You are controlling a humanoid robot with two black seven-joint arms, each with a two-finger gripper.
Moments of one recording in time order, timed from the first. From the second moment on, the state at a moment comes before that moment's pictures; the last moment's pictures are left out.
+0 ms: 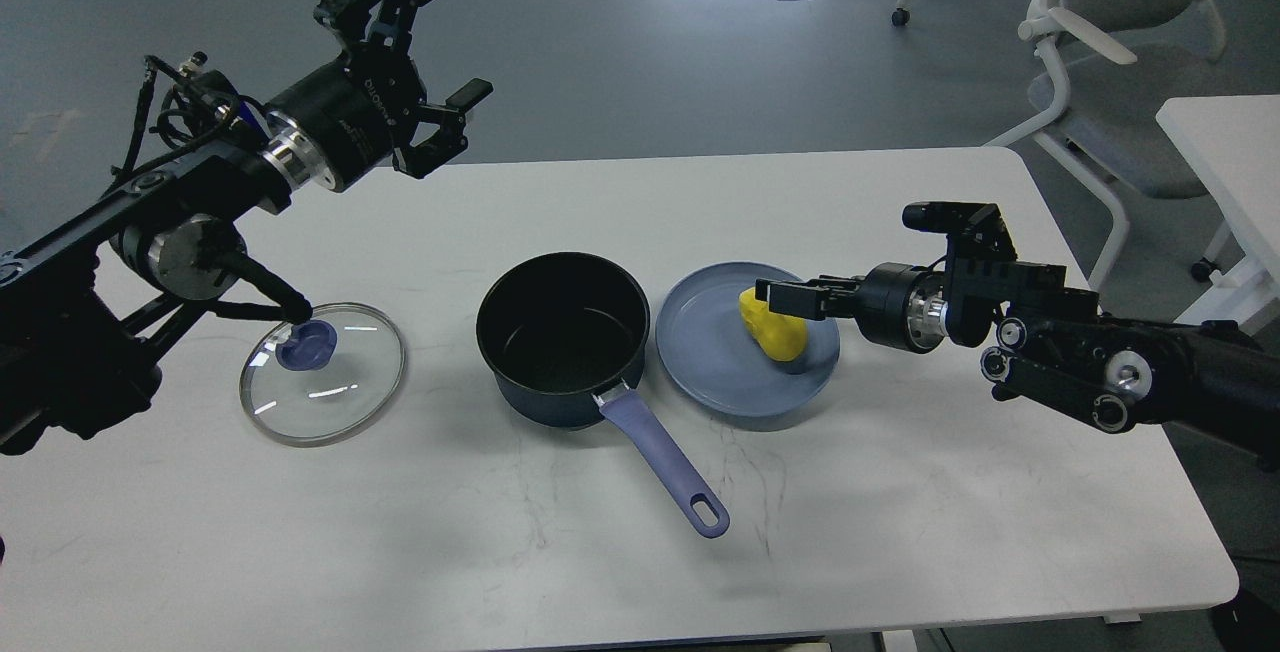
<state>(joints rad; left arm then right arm) -0.86 0.51 -0.63 -1.12 0.21 -0.27 -0.18 0.95 -0.44 0.03 0.93 -1.25 0.10 0.22</state>
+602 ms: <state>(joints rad) -0.86 0.50 -0.63 -1.12 0.22 -0.27 -0.21 0.95 -0.36 -0.03 0.87 -1.25 0.10 0.22</state>
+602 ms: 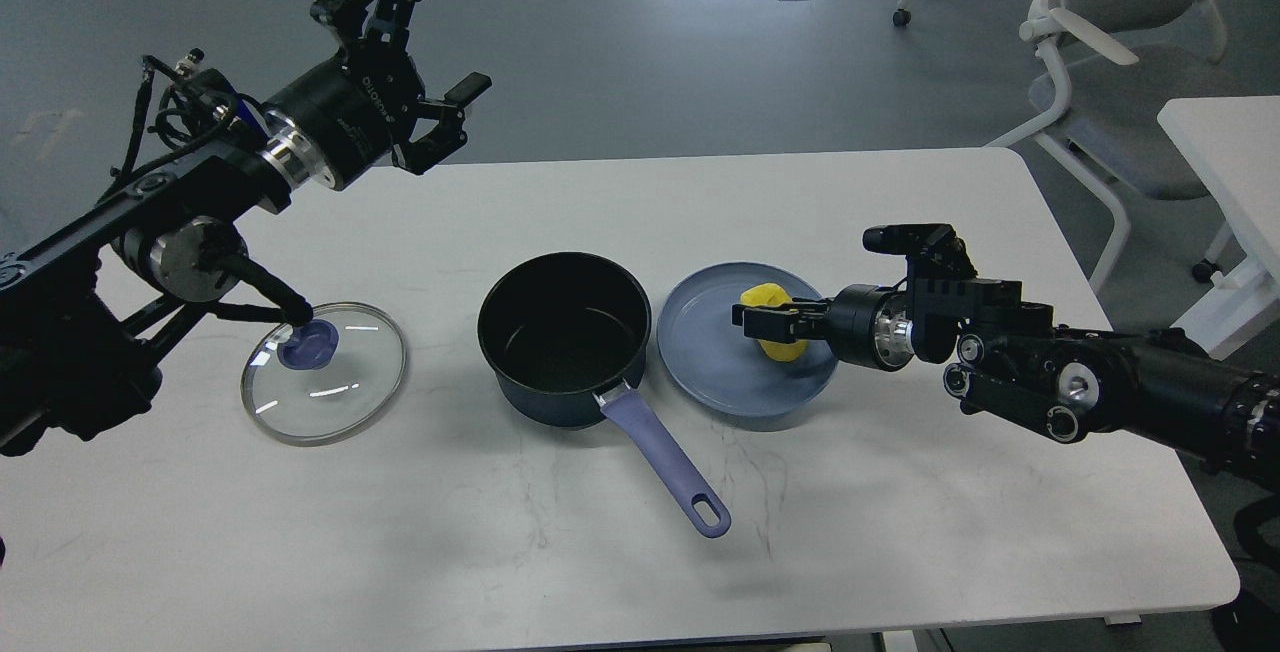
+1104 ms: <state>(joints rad) -0.86 0.50 -0.63 -1.12 0.23 -0.27 -0.21 0.97 -0.31 -0.11 0.81 -1.26 0.10 0.27</state>
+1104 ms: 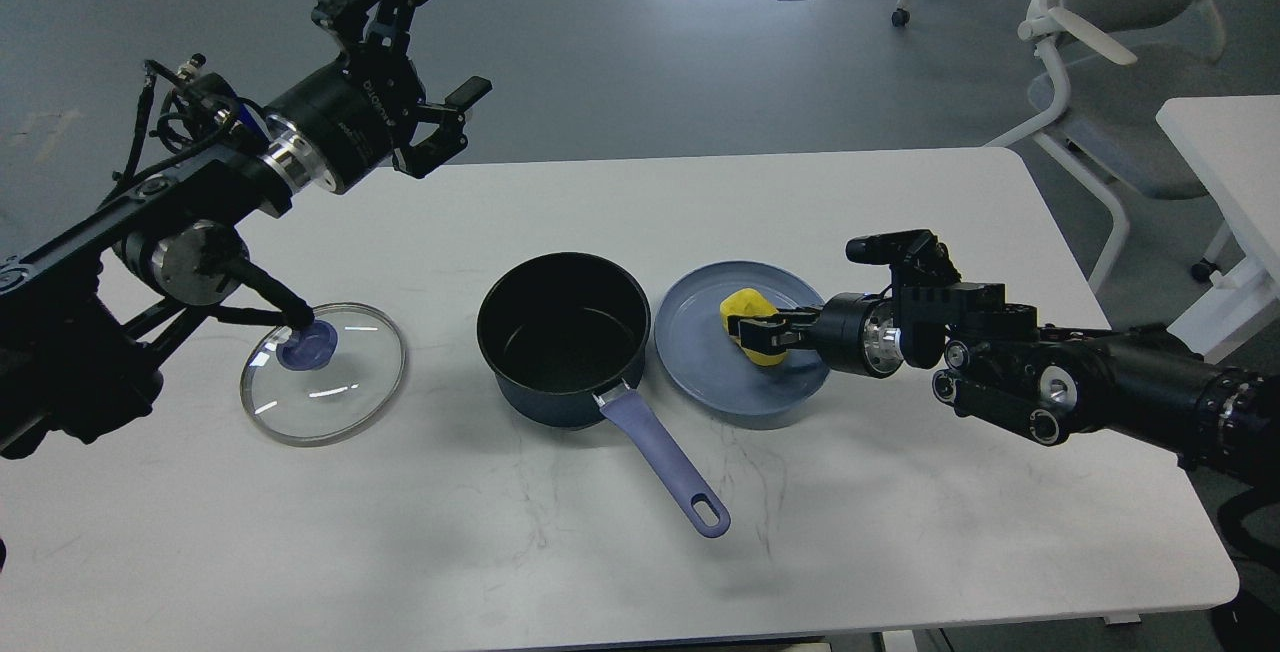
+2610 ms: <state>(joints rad) -0.85 0.49 -0.63 -1.12 0.22 -0.27 -0.22 1.19 -0.05 -0.18 0.84 -1.23 -0.02 0.30</state>
